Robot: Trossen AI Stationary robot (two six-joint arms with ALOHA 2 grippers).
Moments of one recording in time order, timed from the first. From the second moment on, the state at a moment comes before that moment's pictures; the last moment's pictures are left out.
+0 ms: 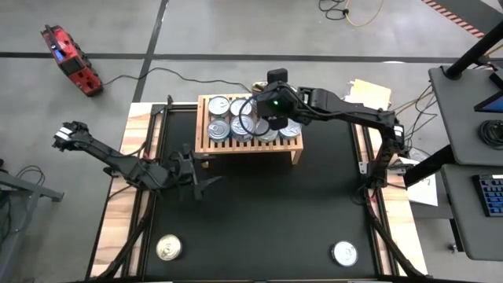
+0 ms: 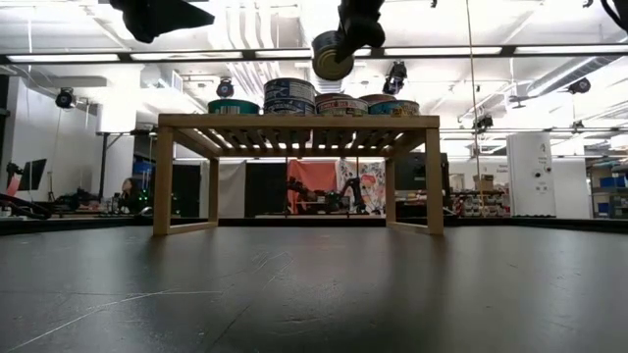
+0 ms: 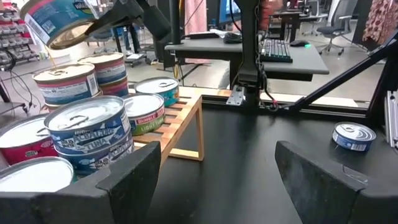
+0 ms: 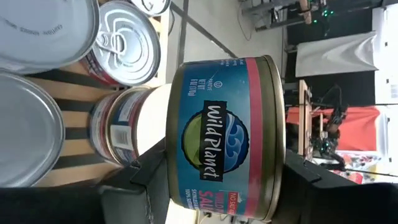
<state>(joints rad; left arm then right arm) -0.45 0.92 0.59 0.16 -0.76 -0.10 -0.22 1.79 1.96 -0.88 0.63 -0.80</state>
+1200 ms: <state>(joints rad) -0.45 1.01 0.59 0.24 -0.76 -0.14 -0.33 1.80 1.89 -0.83 0.49 -0.75</state>
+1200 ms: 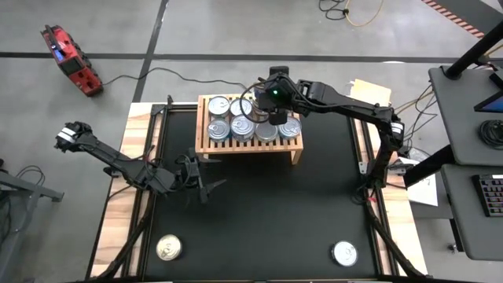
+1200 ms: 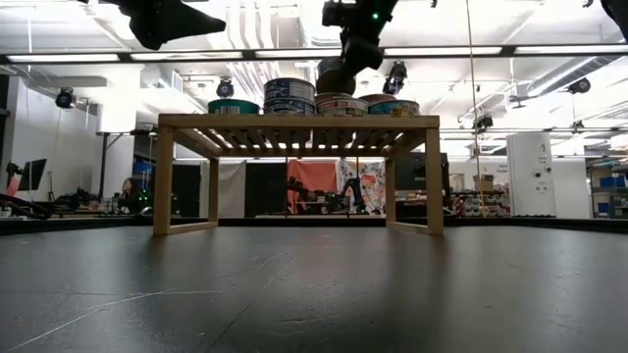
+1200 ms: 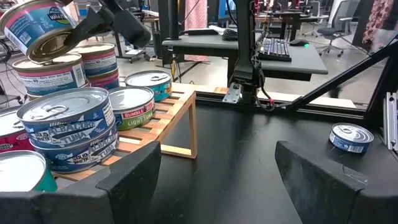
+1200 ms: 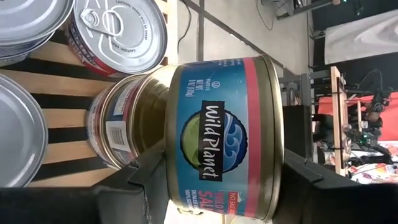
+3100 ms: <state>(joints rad) -0.45 1.01 0.59 0.24 -0.76 -0.14 -0.33 1.80 1.89 -0.83 0.38 -0.65</state>
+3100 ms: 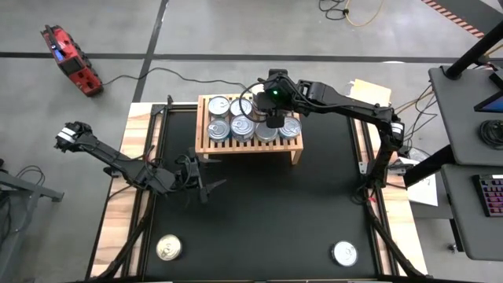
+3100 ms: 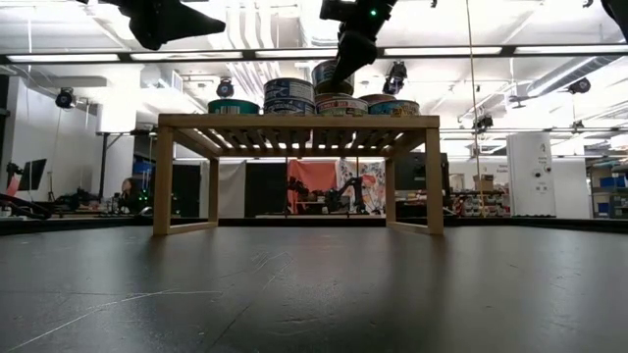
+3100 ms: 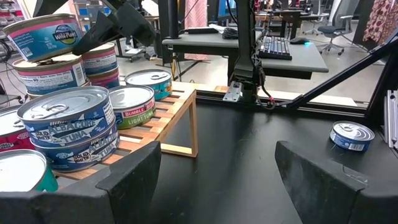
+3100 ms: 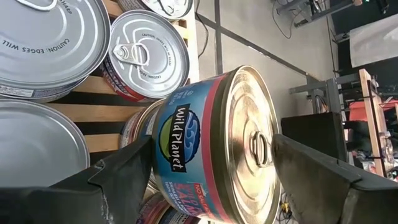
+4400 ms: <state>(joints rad) -0.45 1.03 0.59 0.17 -0.71 -0.30 -0.19 1.70 1.89 -0.91 0.20 -0.43</state>
